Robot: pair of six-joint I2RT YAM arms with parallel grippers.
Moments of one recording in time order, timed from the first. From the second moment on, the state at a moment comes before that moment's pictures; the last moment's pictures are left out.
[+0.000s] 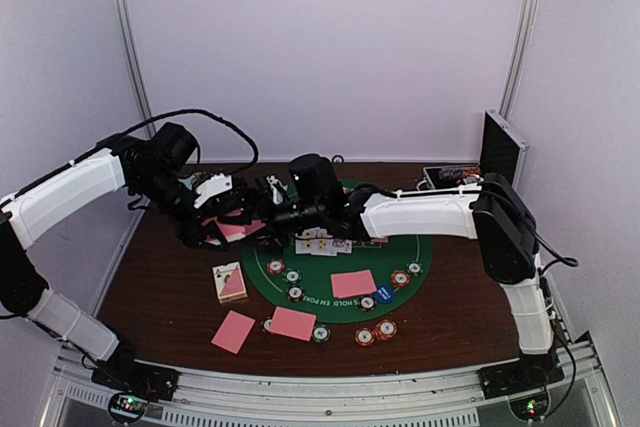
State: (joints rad) left arm -0.46 1.42 1.29 -1.05 0.46 0.72; right arm 0.99 2.18 1.71 0.17 -0.60 1.19
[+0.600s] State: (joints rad) left arm -0.46 1.42 1.29 -1.05 0.45 0.72; right arm 0.96 2.19 1.68 0.20 -0.64 1.22
